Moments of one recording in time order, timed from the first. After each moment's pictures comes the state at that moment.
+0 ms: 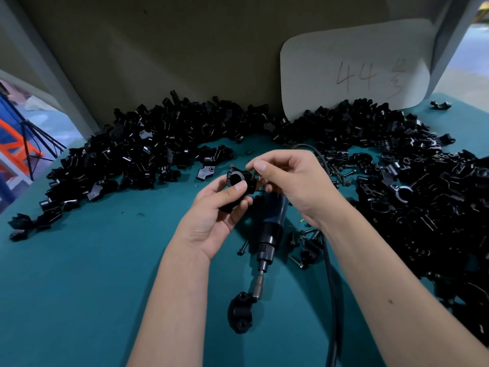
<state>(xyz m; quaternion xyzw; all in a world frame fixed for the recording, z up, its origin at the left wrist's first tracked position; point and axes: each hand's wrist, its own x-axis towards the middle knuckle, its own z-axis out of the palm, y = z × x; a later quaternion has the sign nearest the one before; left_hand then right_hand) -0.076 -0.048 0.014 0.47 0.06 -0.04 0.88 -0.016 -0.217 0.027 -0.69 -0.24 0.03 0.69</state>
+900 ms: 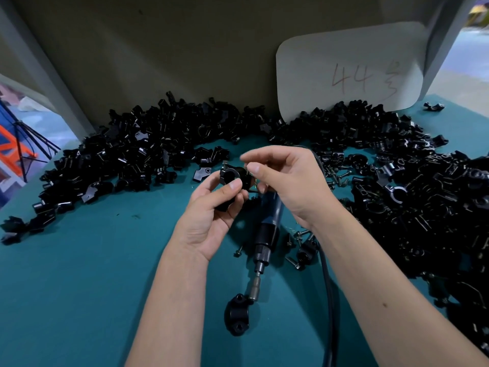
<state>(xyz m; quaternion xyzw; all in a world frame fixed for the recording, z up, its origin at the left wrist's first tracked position) -0.074 -0.051 0.016 0.45 0.04 -0.01 0.89 -0.021 -0.213 0.030 -0.65 -0.24 0.00 0.72</state>
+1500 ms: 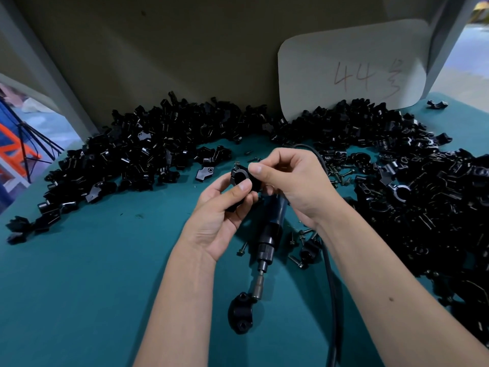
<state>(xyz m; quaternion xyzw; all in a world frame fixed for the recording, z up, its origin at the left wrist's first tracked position) -0.077 -0.057 0.013 0.45 0.02 -0.03 0.89 -0.020 -0.215 0.028 -0.63 -0.21 0.04 0.75</state>
